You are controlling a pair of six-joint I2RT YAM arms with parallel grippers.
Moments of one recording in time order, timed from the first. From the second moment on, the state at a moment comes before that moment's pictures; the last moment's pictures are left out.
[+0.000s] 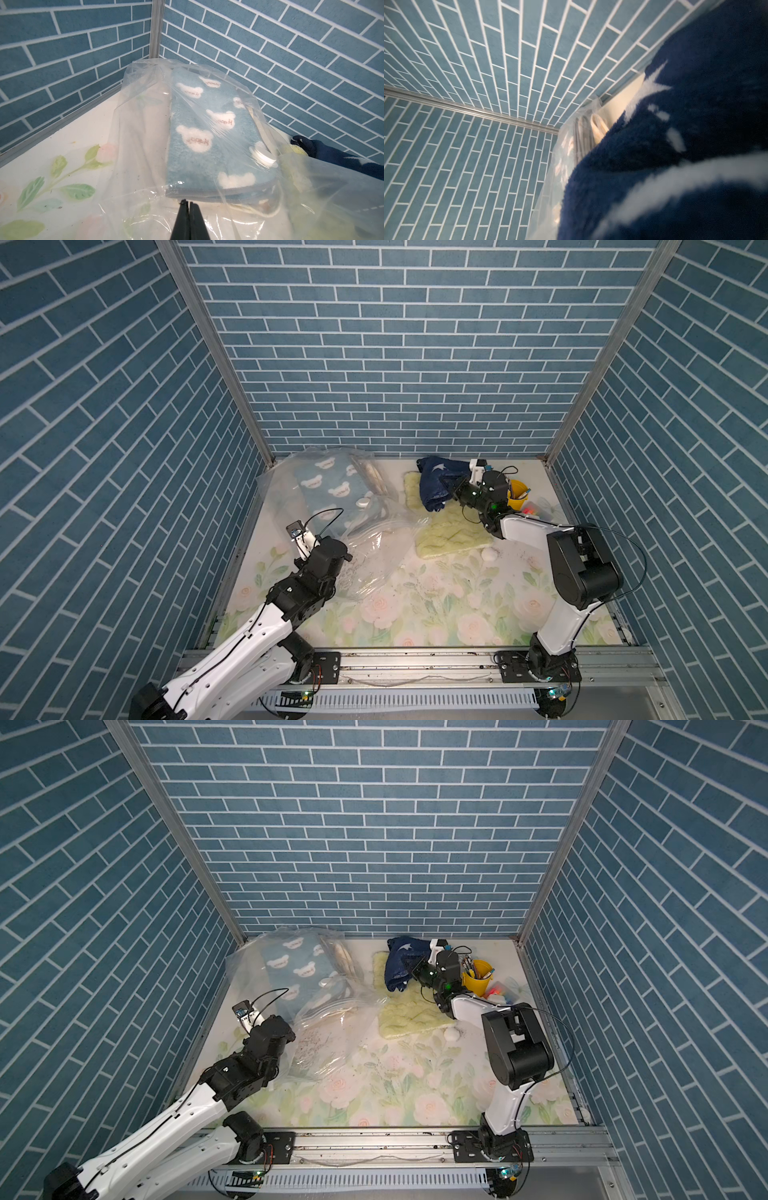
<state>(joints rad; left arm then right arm) -0.63 0.78 0.56 -0.38 -0.81 -0.82 0.38 1.79 1.06 0.59 -0.42 1.10</state>
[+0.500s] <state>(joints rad) -0.63 0.76 0.56 -0.38 -0.81 -0.80 0.37 1.55 0.89 0.56 -0.44 1.10</state>
